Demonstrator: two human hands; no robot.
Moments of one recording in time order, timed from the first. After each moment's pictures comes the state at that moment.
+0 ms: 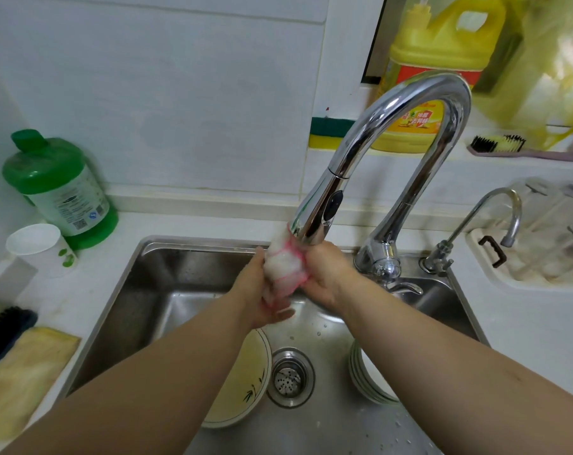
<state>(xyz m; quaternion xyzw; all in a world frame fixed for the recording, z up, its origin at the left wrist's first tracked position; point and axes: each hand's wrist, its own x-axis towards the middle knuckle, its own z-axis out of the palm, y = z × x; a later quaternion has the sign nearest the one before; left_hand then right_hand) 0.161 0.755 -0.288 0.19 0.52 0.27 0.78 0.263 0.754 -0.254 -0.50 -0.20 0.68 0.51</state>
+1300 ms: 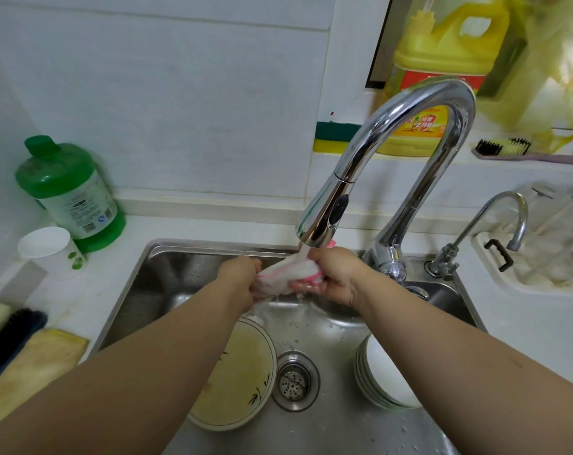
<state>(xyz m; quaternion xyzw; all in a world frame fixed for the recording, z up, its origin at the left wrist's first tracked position) 0.137 0.784 -0.290 0.21 0.67 0.31 0.64 0.289 0.755 -0.254 -0.57 -0.22 0.69 0.38</state>
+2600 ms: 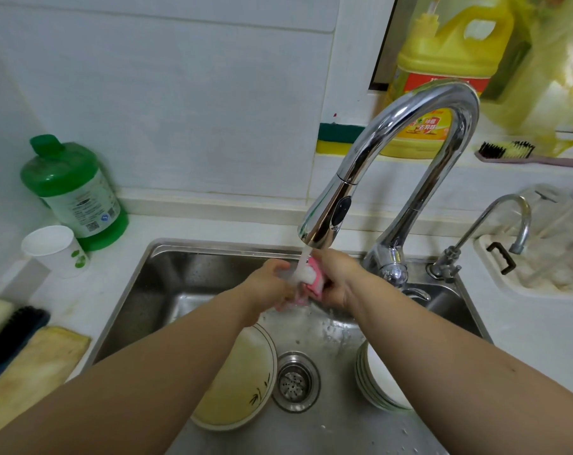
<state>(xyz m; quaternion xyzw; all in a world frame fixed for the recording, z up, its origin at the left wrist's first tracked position) 0.152 0.752 -0.274 0.50 0.57 0.19 0.62 0.283 0.768 -0.275 -0.63 -0.16 0.67 0.36</state>
